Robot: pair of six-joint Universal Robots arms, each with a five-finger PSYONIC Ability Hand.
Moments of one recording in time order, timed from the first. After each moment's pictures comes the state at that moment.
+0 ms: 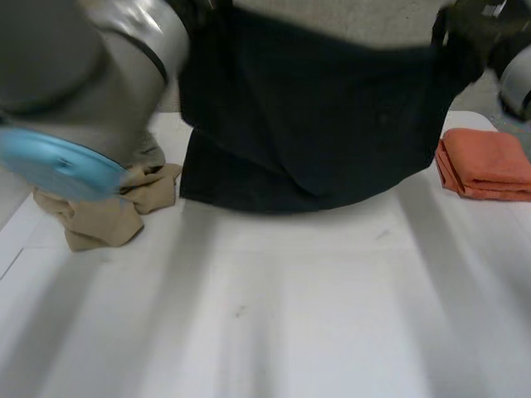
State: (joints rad) left arm 4.07 -2.00 -0.69 3.00 -1.63 3.67; right arm 1.74 -1.15 0.90 0.12 1.29 2.85; left_hand 1.13 1.19 0.55 1.19 0.99; right_hand 1.12 1.17 1.19 1.20 1.00
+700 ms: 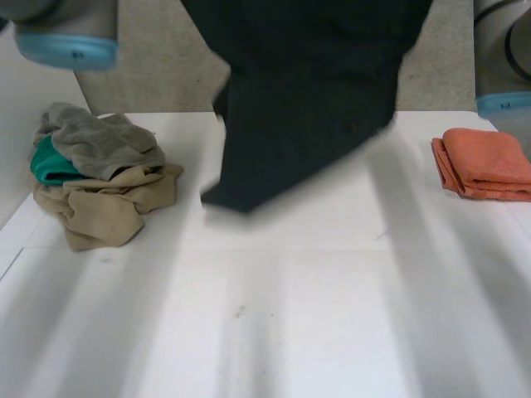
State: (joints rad) left arm 4.21 -2.23 -0.21 3.39 -1.59 3.37; right arm 1.89 -0.96 0.62 -0.45 1.54 2.94; left_hand 1.14 1.20 0.55 1.19 0.99; right_hand 1.13 1.17 1.19 1.20 1.01
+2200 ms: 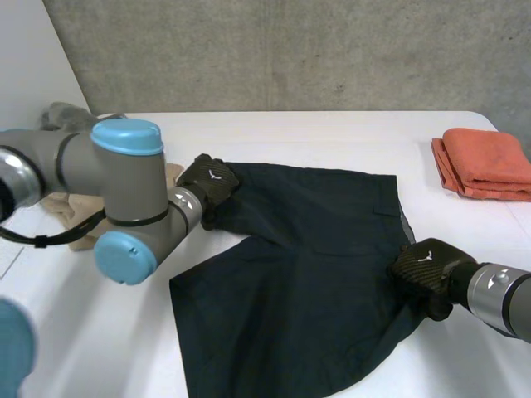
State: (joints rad) left arm 4.20 -2.35 -1.02 3.02 -1.51 3.80; right arm 1.70 -1.30 1.78 0.30 1.18 2.31; left_hand 0.52 0.52 0.52 0.52 0.35; right_hand 1.13 1.17 1.19 1.20 1.01
